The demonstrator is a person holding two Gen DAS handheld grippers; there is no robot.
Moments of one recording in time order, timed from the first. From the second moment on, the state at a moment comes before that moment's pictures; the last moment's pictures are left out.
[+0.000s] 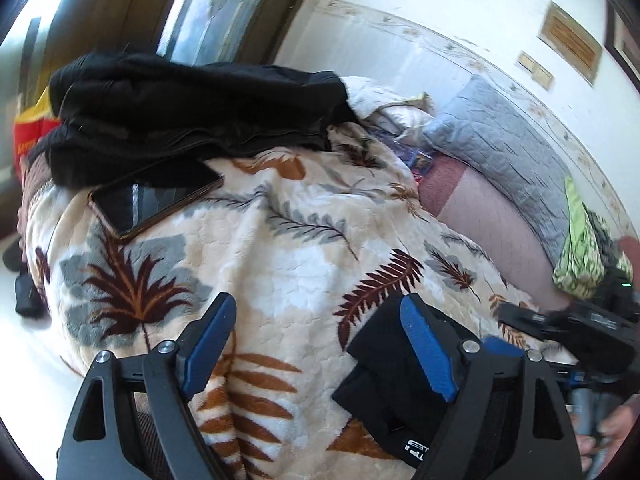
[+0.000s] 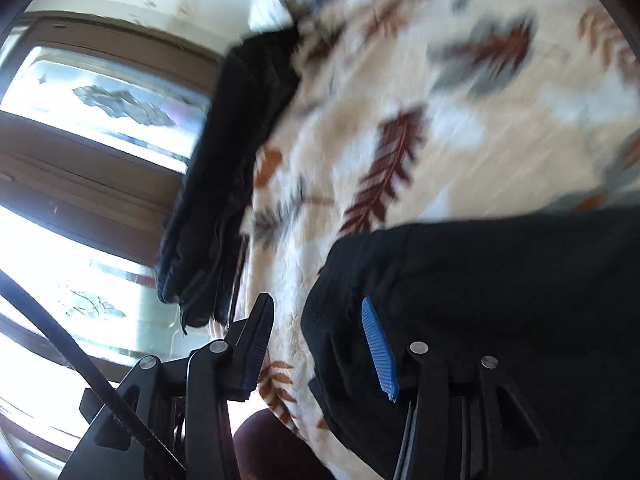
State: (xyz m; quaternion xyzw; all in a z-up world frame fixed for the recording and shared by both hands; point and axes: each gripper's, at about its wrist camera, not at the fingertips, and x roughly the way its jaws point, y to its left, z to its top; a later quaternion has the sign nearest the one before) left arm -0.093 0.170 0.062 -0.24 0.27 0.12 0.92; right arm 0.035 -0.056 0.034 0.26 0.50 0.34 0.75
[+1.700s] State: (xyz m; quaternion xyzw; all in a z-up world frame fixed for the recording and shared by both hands) left arm 0.007 -0.438 -0.001 0.28 0.52 -0.44 0.67; right arm -0.179 -0.426 -0.020 0.35 0.31 -0.05 0.88
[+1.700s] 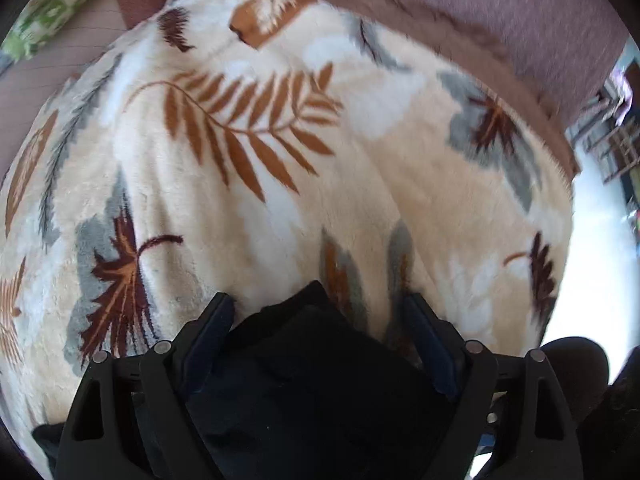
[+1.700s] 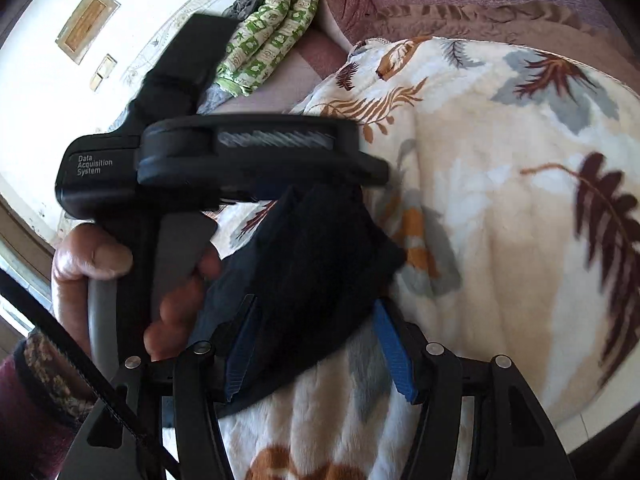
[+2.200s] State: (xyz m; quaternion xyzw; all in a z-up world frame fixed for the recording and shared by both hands) left arm 0.017 -0.309 0.079 0.10 0.48 -0.43 0.76; right arm -0.157 -0.369 0.034 0.25 0.28 -0.01 0.93
